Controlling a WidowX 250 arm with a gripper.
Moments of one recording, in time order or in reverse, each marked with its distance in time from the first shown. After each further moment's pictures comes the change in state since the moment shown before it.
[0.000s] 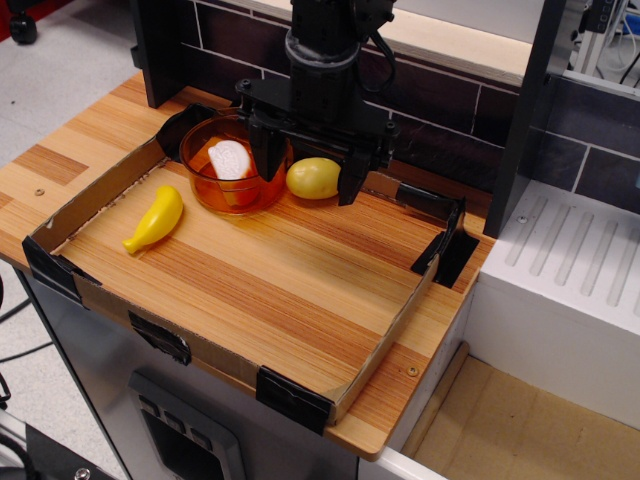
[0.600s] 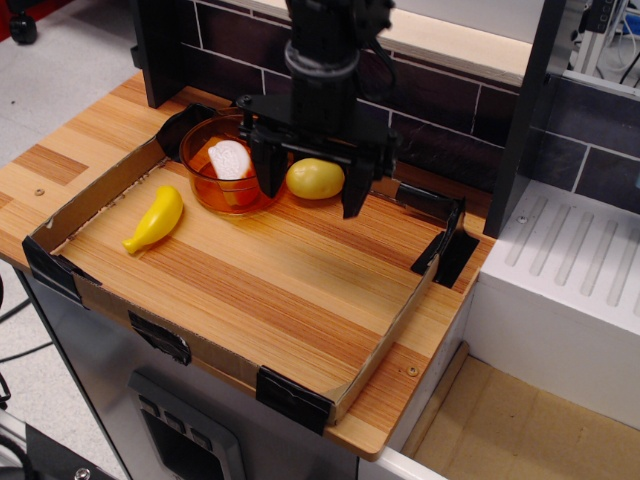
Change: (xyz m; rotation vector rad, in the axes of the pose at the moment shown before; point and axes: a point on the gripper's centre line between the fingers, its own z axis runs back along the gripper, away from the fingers) arm -0.006 0.006 0.002 -0.056 0.039 0.079
